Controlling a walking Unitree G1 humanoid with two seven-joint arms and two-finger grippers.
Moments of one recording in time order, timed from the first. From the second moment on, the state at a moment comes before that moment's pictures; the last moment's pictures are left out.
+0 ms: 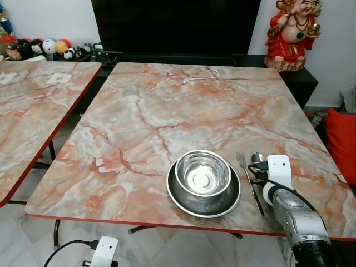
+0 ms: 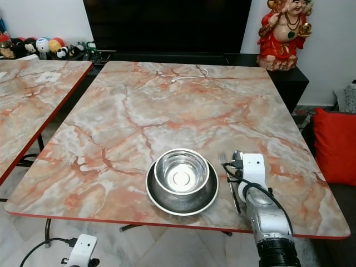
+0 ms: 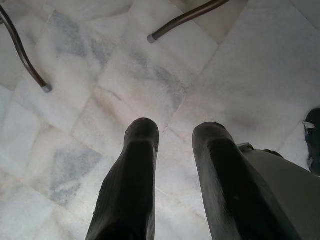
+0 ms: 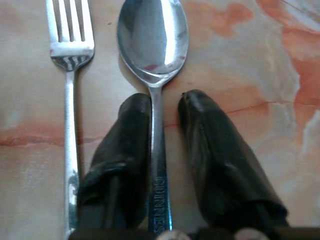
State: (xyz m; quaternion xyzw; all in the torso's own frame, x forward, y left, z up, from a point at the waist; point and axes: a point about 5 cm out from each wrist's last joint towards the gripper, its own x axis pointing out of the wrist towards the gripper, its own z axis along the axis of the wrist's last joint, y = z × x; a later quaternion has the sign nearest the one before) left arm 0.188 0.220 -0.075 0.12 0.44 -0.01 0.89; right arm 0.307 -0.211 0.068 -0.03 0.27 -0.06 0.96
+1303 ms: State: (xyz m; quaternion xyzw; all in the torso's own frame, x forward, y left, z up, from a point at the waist) left arm 0.185 0.220 -0.077 0.12 0.44 -0.01 0.89; right arm 0.305 -0.218 0.121 0.01 0.00 -0.13 0.99
